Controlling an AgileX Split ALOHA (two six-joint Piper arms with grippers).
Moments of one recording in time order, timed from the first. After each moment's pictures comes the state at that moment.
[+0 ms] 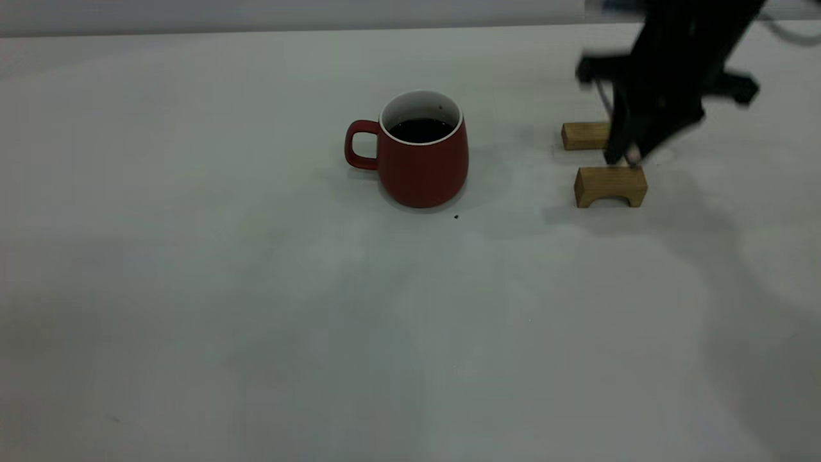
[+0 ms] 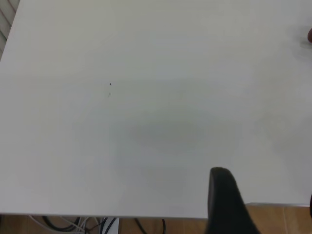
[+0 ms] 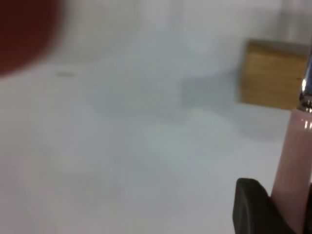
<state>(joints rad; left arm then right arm) 0.04 -0.02 -0.49 0.01 1.13 0.00 0.20 2.21 -1.37 0.41 0.74 -0.20</state>
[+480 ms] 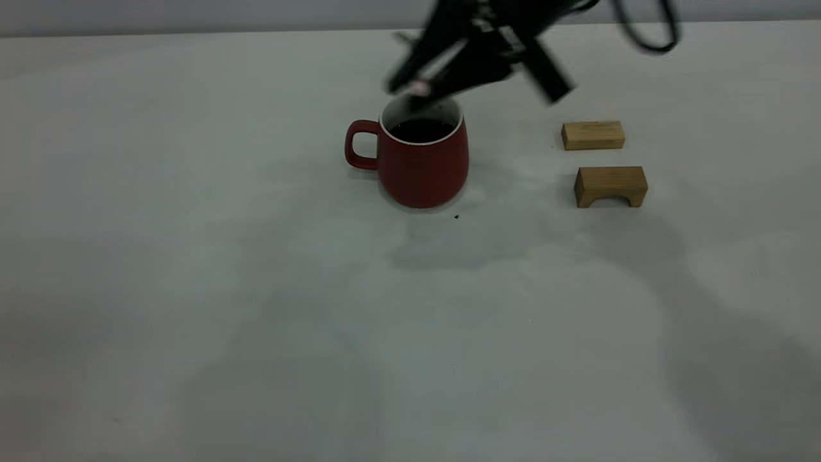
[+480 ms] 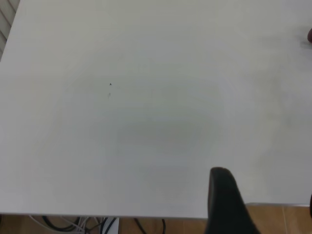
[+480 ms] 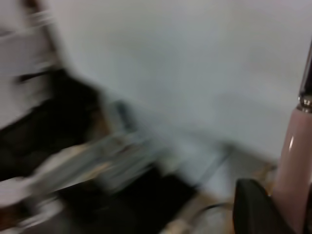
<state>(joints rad) 0.04 -0.02 -0.49 0.01 1.13 0.00 0.34 2.24 -1.43 1.19 1.07 -0.35</state>
